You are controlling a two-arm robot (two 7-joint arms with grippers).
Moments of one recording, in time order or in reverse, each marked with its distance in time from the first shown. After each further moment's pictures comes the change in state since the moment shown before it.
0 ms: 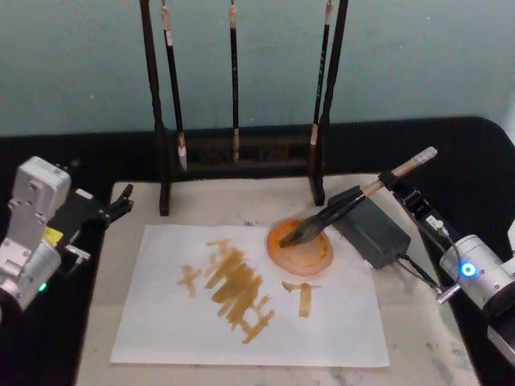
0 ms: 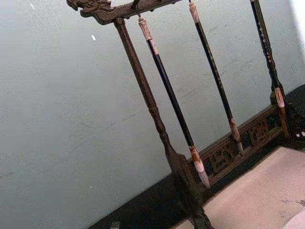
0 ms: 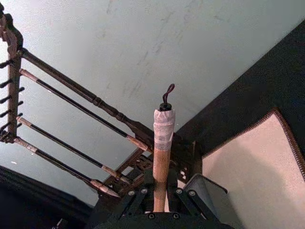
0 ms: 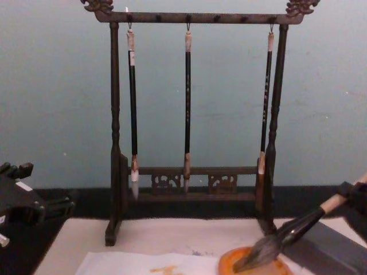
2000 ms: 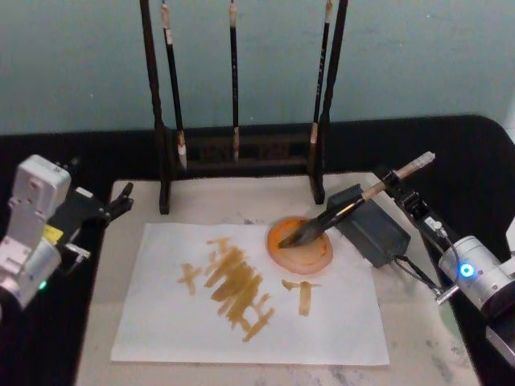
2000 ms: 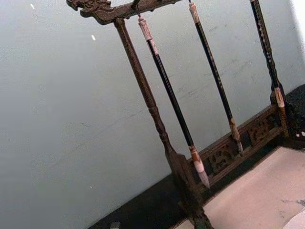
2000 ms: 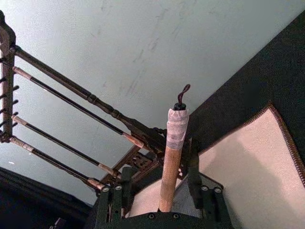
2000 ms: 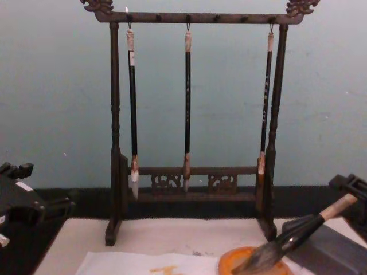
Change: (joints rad) left arm 0.000 0.000 0.000 0.000 0.000 0.000 0.000; right arm 0.007 0.022 -0.041 0.008 0.040 -0.021 -0.009
